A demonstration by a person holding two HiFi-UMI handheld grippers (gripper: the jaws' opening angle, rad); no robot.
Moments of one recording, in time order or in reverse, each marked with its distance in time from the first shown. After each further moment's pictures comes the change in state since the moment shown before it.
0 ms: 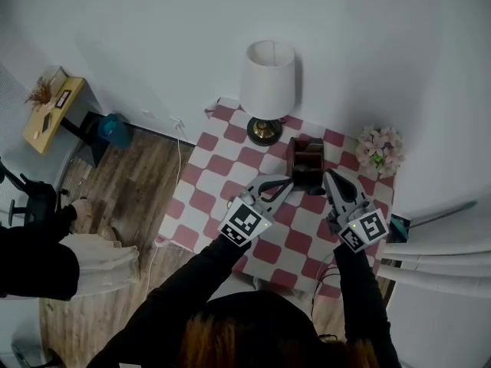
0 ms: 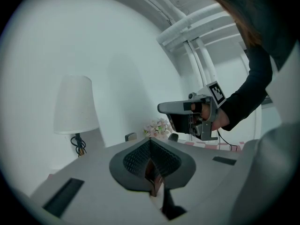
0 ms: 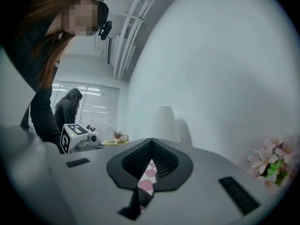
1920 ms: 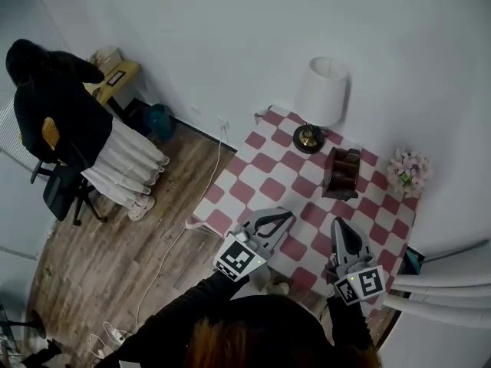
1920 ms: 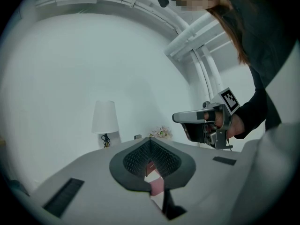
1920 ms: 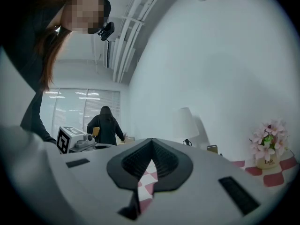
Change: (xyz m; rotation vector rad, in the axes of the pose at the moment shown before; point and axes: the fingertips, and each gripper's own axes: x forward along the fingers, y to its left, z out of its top) left arm -0.149 -0.054 0.025 -0.053 -0.058 0.196; right arm -0.053 0.138 0.011 0.086 0.006 -0.020
